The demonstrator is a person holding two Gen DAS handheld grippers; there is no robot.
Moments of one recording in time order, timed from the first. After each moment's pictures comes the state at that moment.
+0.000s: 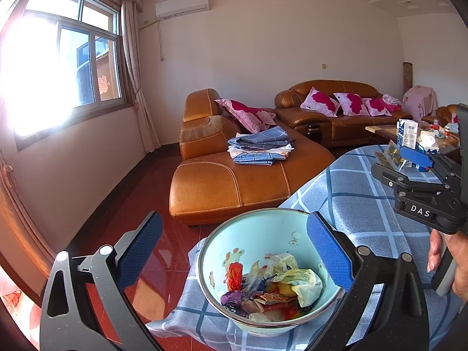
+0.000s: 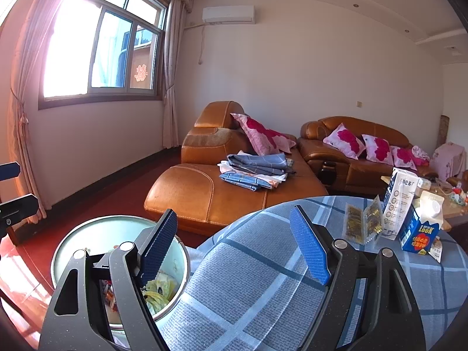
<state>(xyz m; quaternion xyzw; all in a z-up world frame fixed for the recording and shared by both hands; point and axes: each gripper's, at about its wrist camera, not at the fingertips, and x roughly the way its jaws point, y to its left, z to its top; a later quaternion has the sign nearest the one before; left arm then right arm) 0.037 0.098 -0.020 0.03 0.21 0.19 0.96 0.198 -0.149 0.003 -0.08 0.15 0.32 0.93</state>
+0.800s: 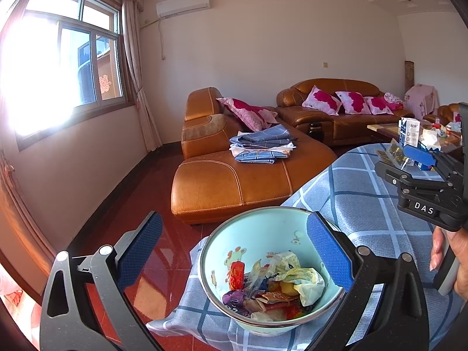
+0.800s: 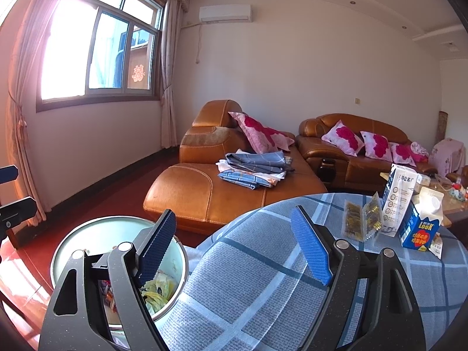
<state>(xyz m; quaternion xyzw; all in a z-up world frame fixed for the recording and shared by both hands) 0.038 0.100 -0.018 0.03 0.22 0.19 0.96 0.202 -0.153 0.000 -0.07 0.15 0.31 0.93</state>
